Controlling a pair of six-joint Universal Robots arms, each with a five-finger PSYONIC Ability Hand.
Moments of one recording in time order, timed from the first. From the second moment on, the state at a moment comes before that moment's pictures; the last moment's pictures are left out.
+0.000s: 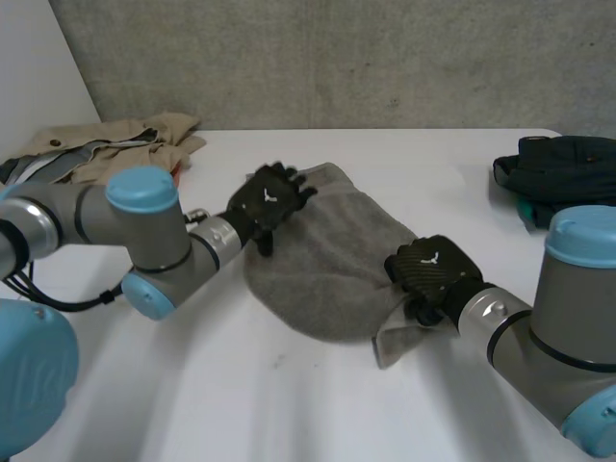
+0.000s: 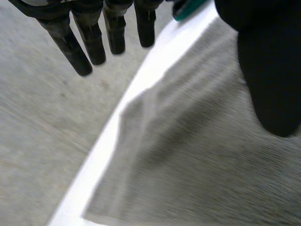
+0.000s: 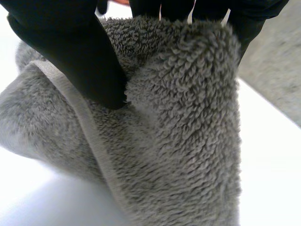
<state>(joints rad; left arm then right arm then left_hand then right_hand) 4.28 -2.49 -0.98 3.35 -1.12 3.82 2.00 -1.21 1.70 -0.08 1.33 2.70 0.20 0.22 0.22 0.22 0.06 1.11 1.18 1.18 1.18 0.97</state>
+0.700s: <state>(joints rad) 4.53 -2.21 -1.24 3.05 -0.84 3.67 2.18 -1.45 1.11 0.25 1.26 2.83 0.19 0.20 0.21 0.20 0.05 1.11 1.18 1.18 1.20 0.97</state>
